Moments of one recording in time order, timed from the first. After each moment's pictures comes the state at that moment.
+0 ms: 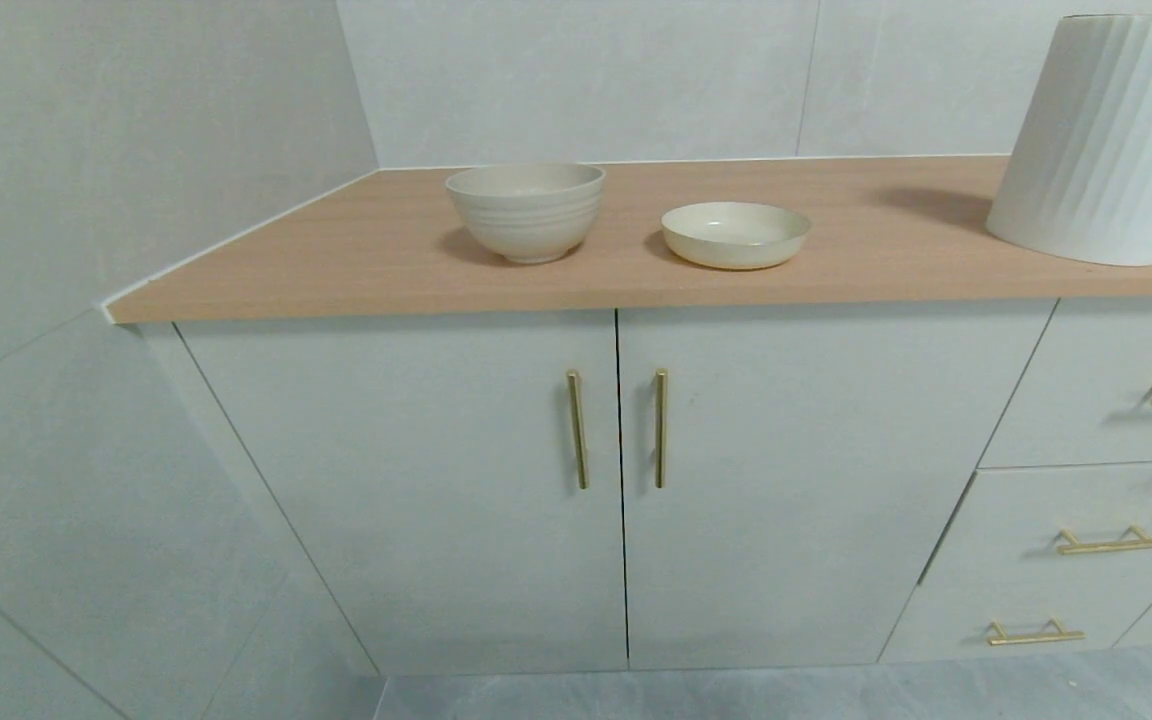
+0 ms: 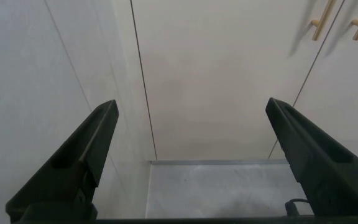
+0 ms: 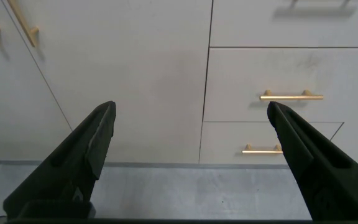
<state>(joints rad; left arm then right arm) 0.00 0.00 0.00 0.00 0.01 0.00 0.00 0.00 0.00 0.00 0.03 -0.01</state>
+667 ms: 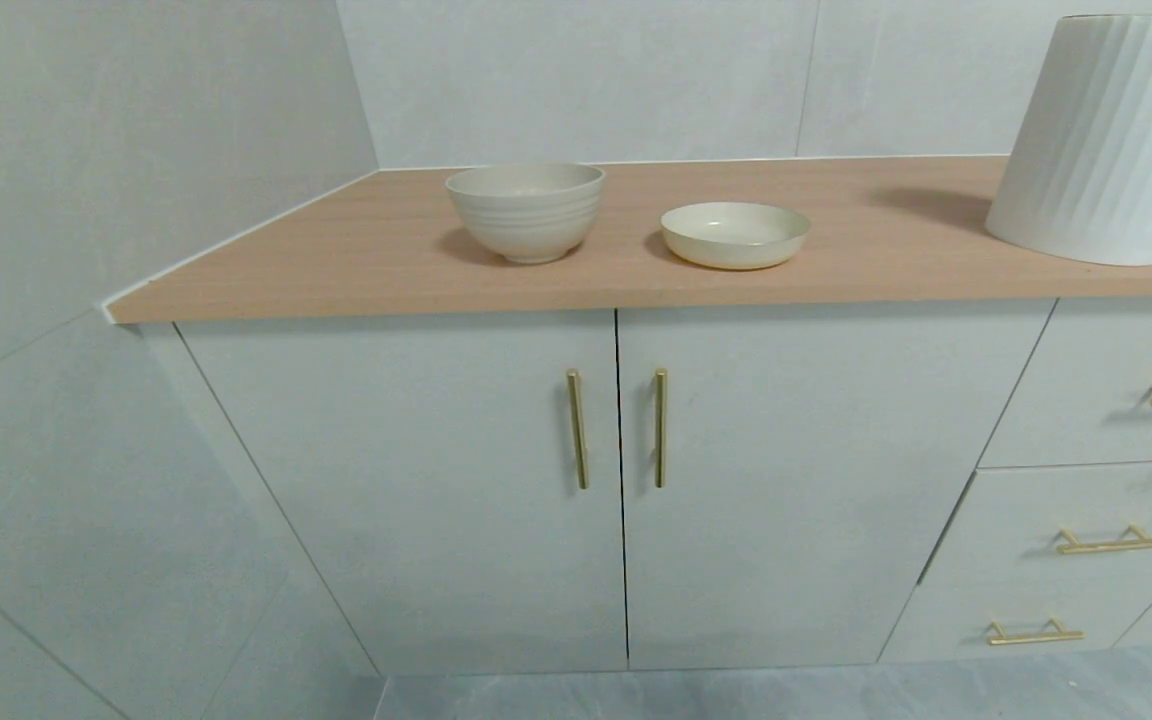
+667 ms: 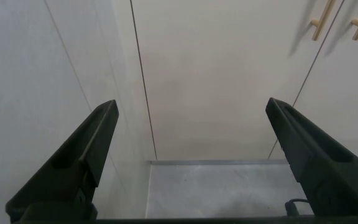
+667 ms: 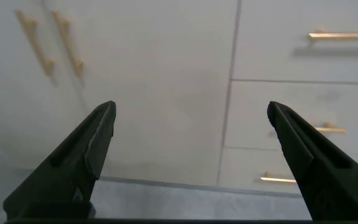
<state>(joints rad) 0.00 0.00 0.00 0.00 0.01 0.00 0.03 0.10 -0.16 0.00 0.12 0.03</state>
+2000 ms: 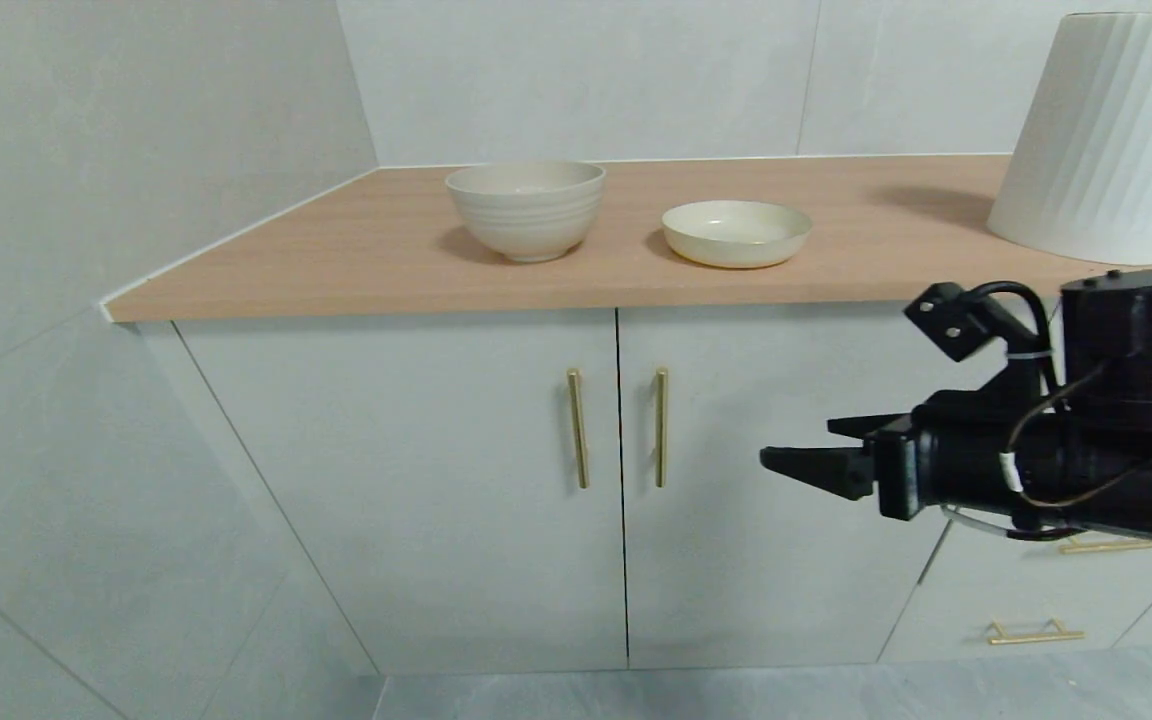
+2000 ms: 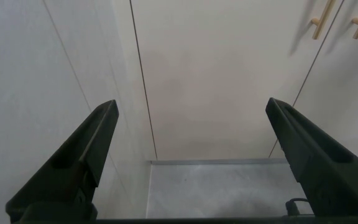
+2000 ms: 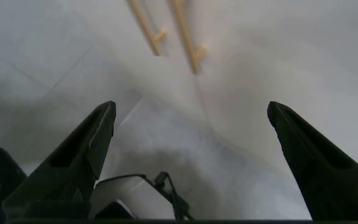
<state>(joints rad) 0.00 0.00 0.00 0.00 0.01 0.00 0.52 1.55 -0.82 -0.38 0.24 0.12</state>
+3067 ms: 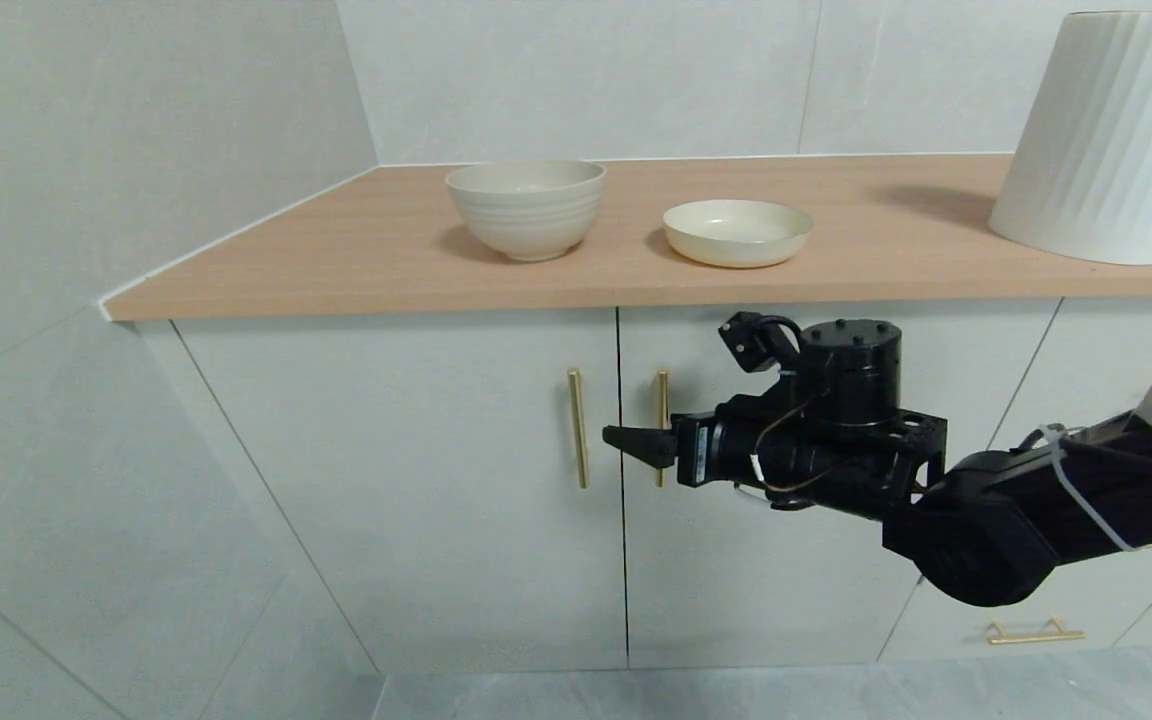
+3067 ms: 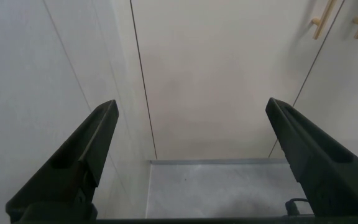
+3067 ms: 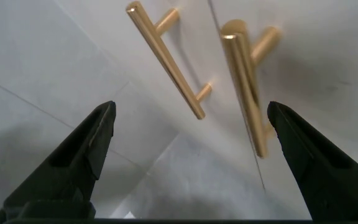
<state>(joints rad) 0.00 0.00 0.00 0.00 0.01 0.00 0.64 1.99 -1.02 -0.79 0.23 0.31</state>
